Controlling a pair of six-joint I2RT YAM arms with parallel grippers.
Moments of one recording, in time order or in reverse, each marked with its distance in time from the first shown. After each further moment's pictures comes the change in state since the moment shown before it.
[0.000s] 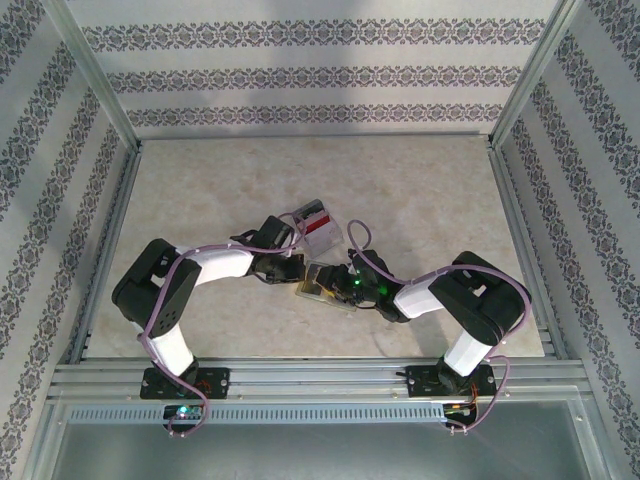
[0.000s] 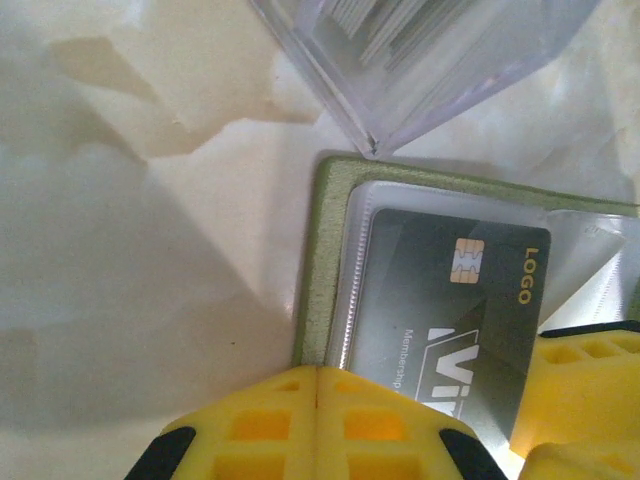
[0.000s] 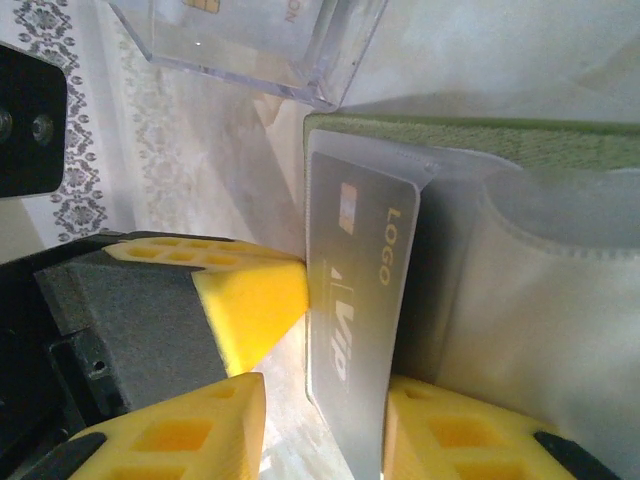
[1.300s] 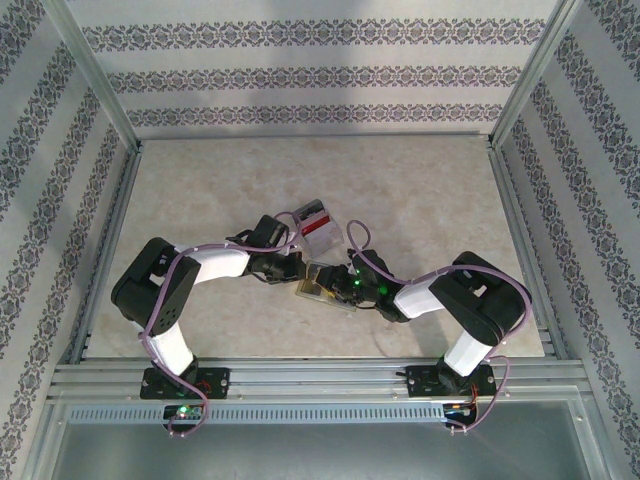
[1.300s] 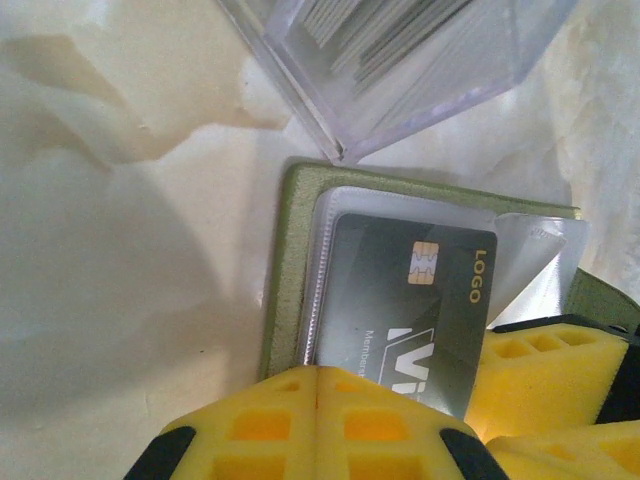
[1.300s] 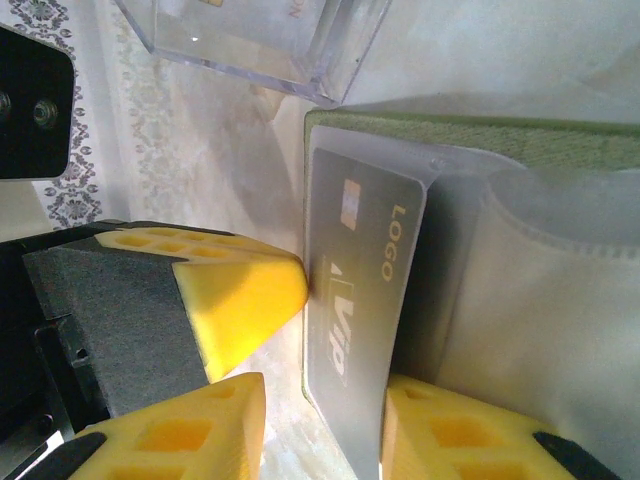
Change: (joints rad) left arm 0.044 0.000 -0.038 0.089 0.117 -0.041; right arm 0.000 -0.003 0.005 -0.014 -0.005 -0.024
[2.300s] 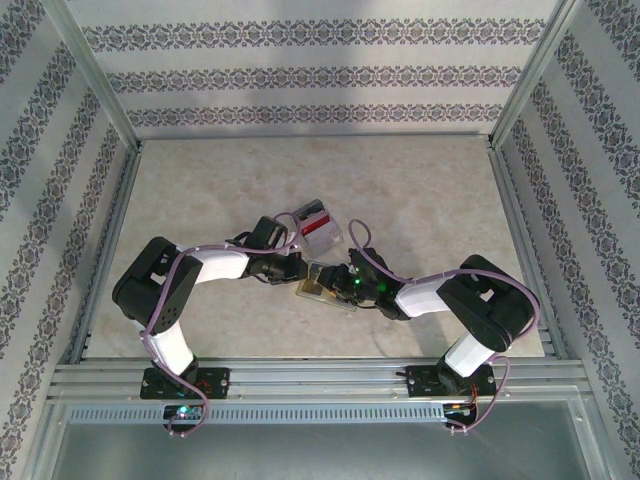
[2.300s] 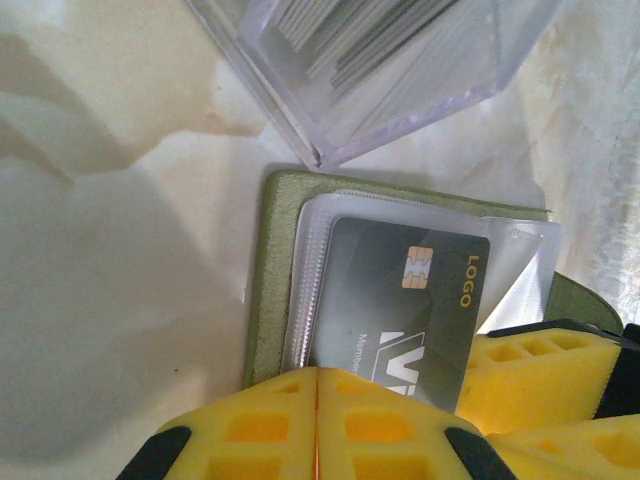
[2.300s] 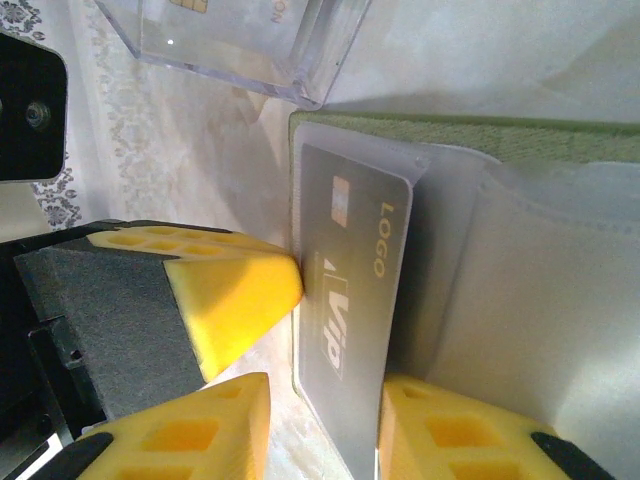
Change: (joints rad) left arm 0.007 0.013 -0.029 0.082 0.046 -0.023; right arm 0.000 -0.051 0.021 -0.117 0.016 -0.008
